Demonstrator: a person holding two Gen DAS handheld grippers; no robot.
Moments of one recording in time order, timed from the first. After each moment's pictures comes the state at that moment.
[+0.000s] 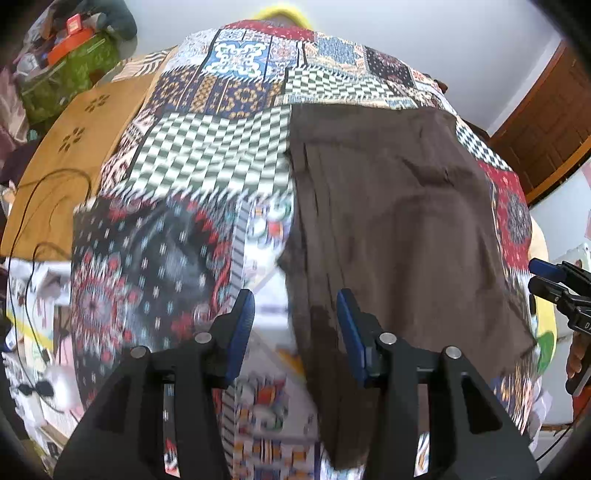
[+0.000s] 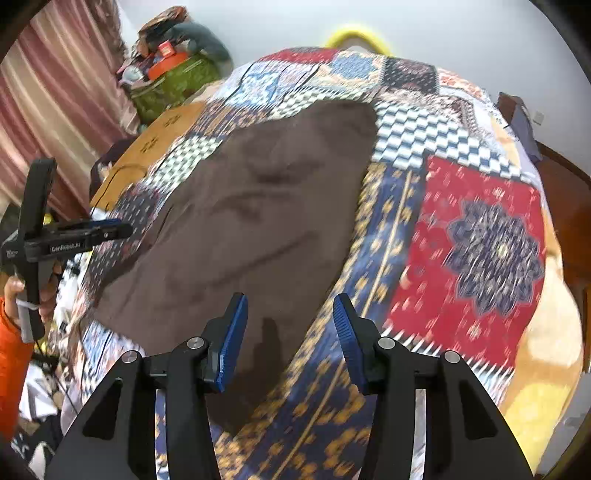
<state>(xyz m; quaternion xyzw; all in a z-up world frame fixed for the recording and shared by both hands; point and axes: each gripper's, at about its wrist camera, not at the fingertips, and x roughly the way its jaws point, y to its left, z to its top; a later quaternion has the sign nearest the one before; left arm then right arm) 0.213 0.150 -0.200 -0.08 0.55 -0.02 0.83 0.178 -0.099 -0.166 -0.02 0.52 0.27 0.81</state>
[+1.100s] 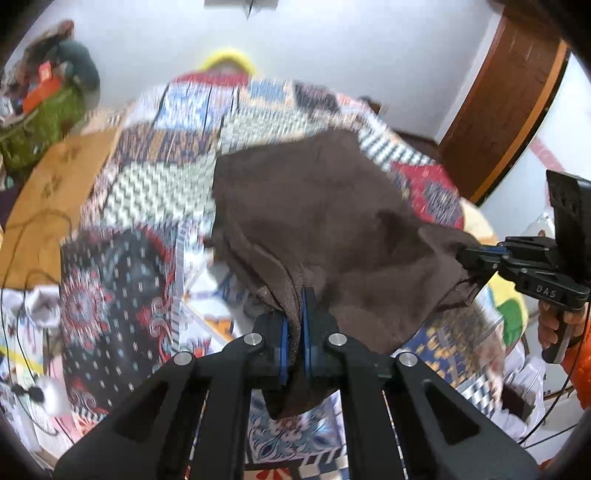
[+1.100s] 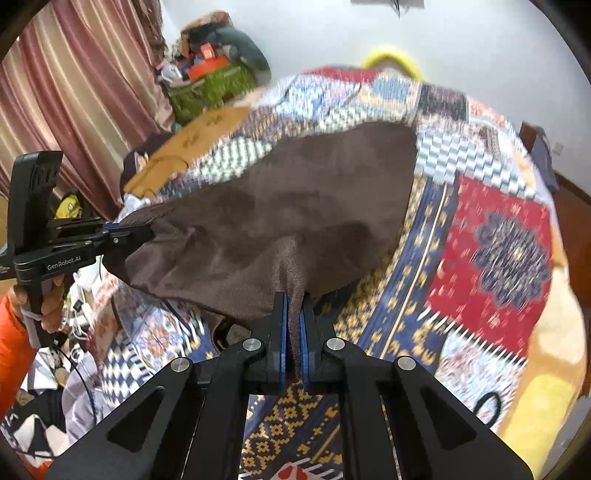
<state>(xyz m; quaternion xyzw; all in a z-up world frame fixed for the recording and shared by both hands) 0.149 0.097 -0.143 -0.06 0.45 -0.11 0.89 0.139 -0.089 -0.138 -0.03 0.46 0.31 0.83</state>
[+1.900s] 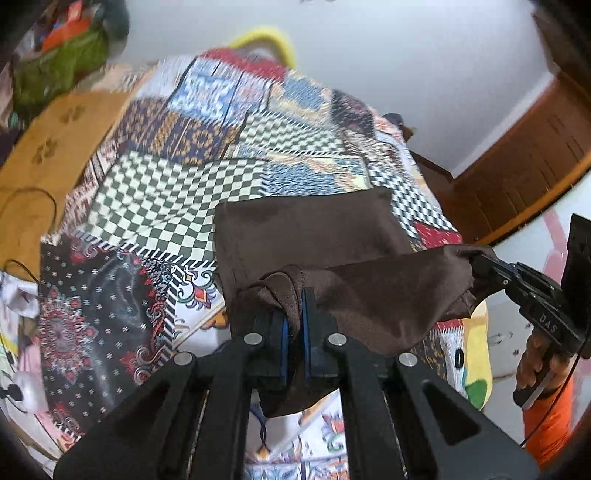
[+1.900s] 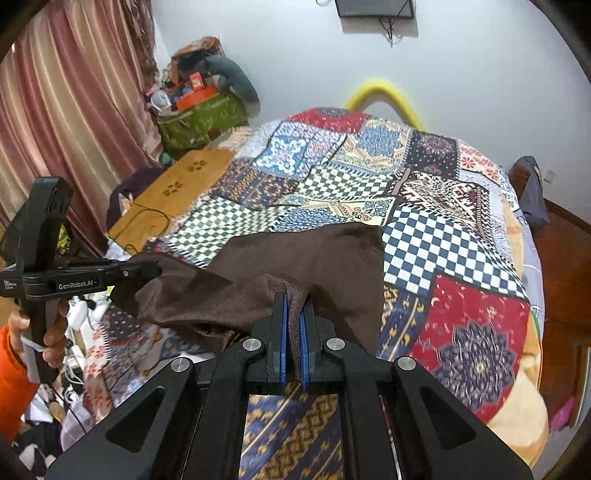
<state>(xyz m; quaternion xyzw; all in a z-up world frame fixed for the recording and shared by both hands) 0.261 0.135 -0.147 -0.18 0.50 -0.07 0.84 0.232 -0.071 -0.100 -0.04 0.43 0.30 0.85</state>
